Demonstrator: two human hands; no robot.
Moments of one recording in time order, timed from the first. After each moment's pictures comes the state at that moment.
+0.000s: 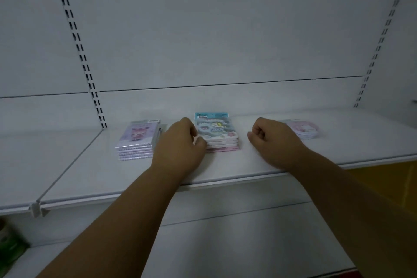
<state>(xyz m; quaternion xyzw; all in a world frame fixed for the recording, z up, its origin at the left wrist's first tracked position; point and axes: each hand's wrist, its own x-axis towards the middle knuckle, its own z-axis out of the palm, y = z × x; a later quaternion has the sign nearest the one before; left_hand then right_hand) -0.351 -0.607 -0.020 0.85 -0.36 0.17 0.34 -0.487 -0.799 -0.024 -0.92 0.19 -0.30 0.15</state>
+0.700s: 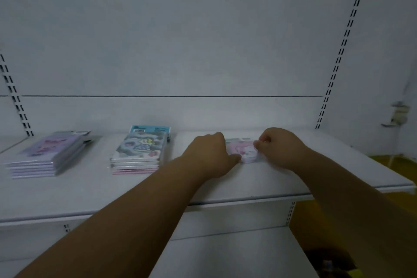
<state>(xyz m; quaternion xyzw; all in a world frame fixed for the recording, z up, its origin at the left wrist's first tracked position) -0.444 -0.810 -0.010 0.87 -0.46 0.04 0.20 -0.554 -0.977 -0.010 -0.91 0.31 -0.22 0.15</state>
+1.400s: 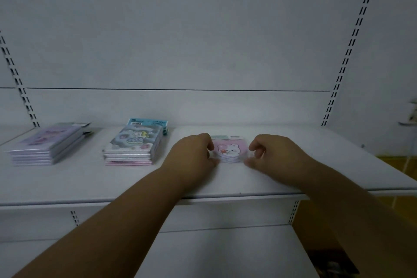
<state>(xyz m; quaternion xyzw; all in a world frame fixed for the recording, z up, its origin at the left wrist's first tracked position) -0.453 -0.792 -0.024 0.87 -0.41 0.08 0.24 -0.580 -0.965 -0.020 -0.95 0.20 -0.19 0.16</state>
